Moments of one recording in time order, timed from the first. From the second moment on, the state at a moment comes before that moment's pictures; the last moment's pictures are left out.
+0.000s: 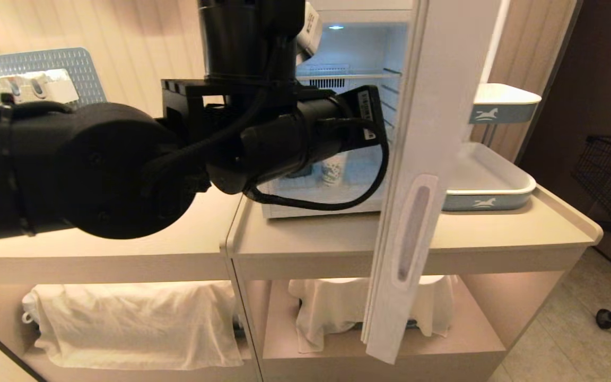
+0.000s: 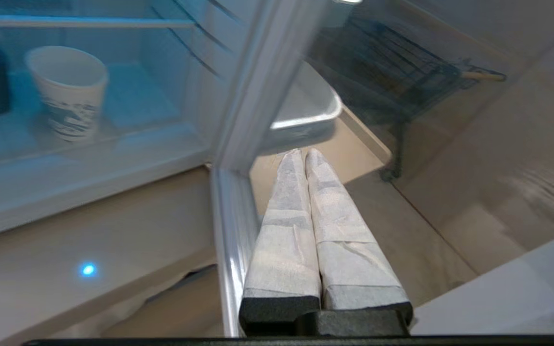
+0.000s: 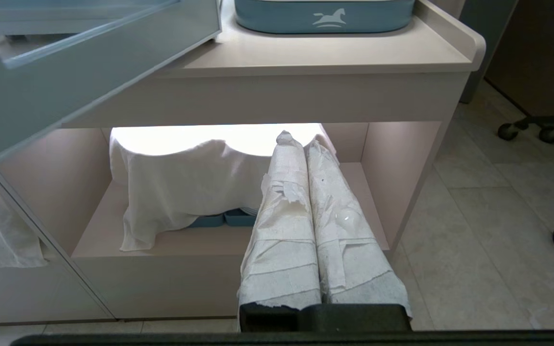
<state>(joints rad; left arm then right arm) -0.87 1.82 -1.60 -0.19 0.16 -0.38 -0.01 0.00 0.00 0.00 0.00 -0.05</state>
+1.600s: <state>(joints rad) -1.09 1.96 -1.71 -0.18 0.50 -0.36 -0.01 0.00 0.00 0.00 0.00 -0.05</state>
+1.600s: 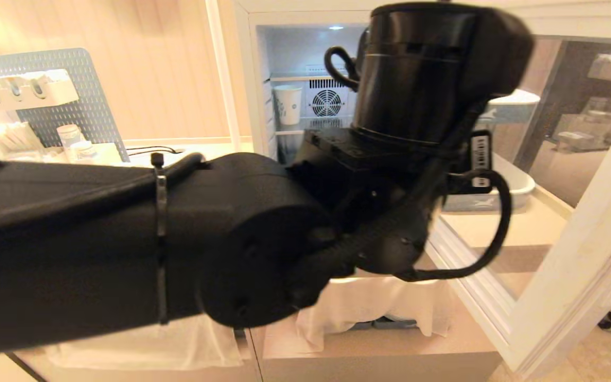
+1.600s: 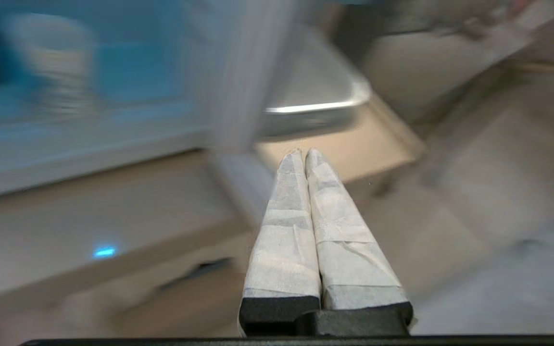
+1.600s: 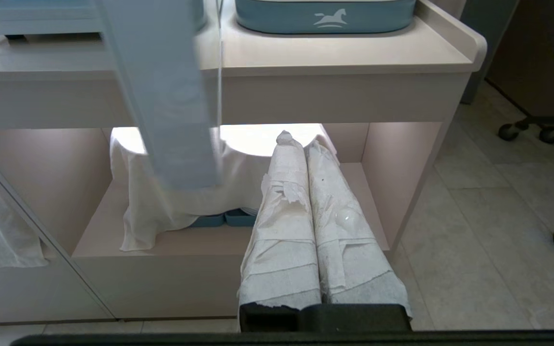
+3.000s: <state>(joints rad) -0.02 0.86 -0.70 0.21 -0.24 -0.10 -0.01 0.00 0.00 0.00 0.00 -0.05</state>
